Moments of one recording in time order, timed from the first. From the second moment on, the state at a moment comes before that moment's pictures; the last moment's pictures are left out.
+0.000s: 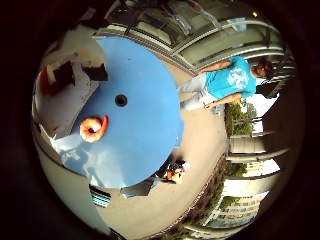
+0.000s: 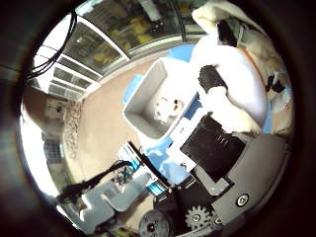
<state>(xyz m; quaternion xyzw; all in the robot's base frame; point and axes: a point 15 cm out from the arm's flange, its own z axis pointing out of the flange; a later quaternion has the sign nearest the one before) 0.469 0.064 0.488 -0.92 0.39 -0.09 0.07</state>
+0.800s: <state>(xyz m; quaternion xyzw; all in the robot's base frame) 0.479 0.176 0.365 -0.91 0.41 0.07 0.04</state>
